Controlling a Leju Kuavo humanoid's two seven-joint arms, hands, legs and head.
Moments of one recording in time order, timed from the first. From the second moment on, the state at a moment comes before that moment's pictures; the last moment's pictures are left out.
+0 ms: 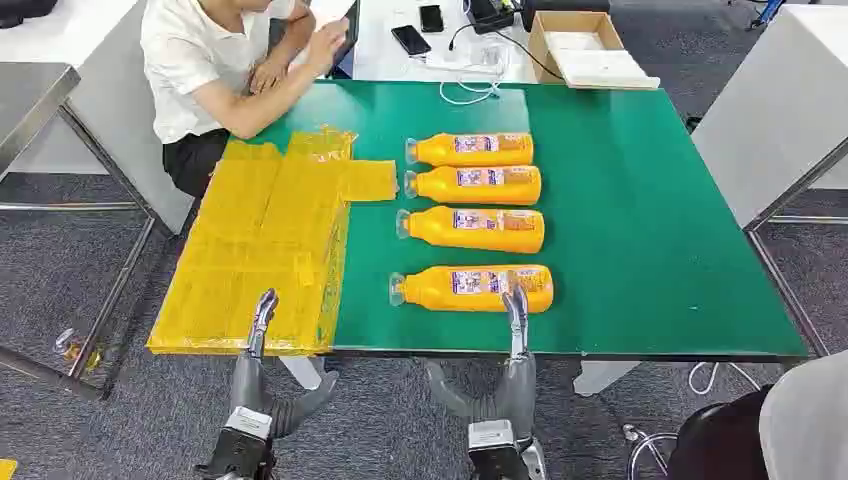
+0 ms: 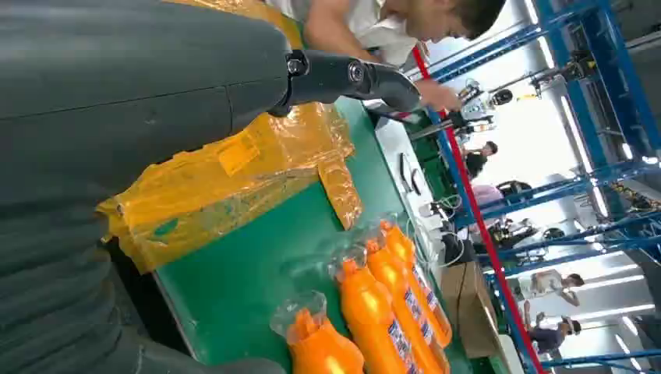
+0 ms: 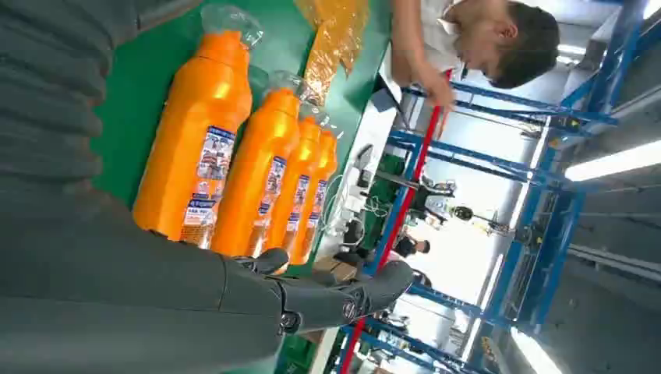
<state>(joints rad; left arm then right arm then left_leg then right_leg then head) 0.16 -0.11 -0.45 -1.48 -0.12 0.37 -0.64 0.13 0.16 0.39 -1.37 0.16 -0.48 -0.69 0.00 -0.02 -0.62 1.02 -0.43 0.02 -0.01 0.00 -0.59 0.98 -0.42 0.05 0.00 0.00</state>
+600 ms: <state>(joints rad) 0.18 -0.11 -0.44 -1.50 -0.15 0.39 -0.61 0.11 0.16 0.40 -1.35 0.24 -0.53 -0.66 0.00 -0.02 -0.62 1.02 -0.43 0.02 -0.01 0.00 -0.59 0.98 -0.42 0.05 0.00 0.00</state>
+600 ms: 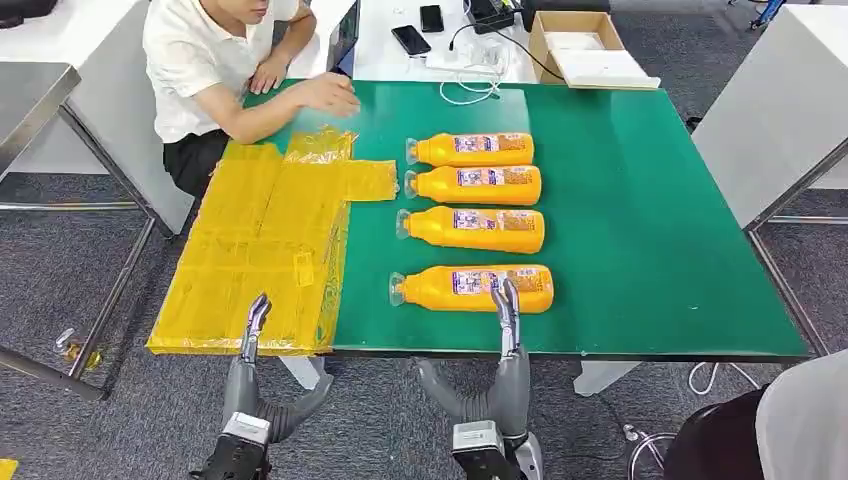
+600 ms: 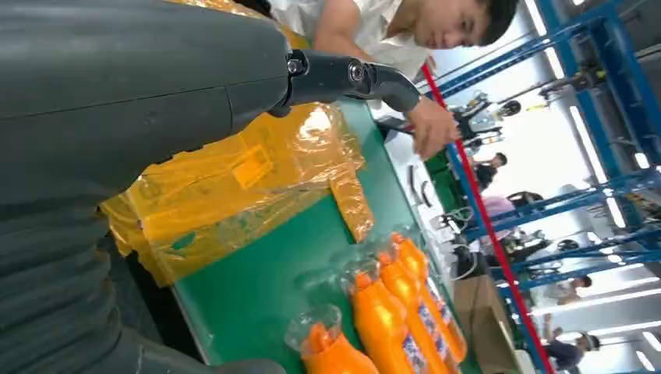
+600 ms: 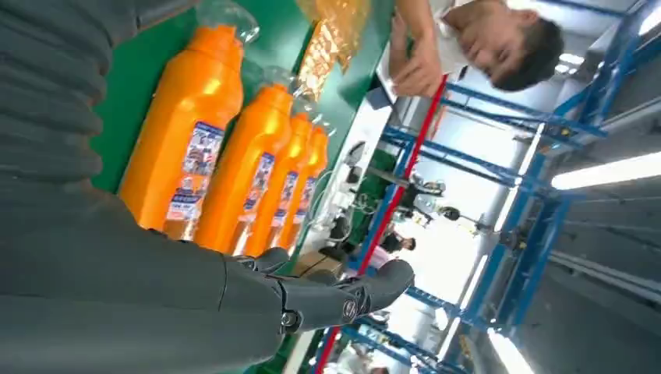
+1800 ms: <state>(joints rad) 0.04 -0.13 -0.45 -1.36 -0.18 0.23 -0.61 -0.20 0.01 0.14 -0.88 0.71 -0.50 -0.49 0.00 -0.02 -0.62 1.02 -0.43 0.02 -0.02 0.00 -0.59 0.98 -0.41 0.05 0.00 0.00</state>
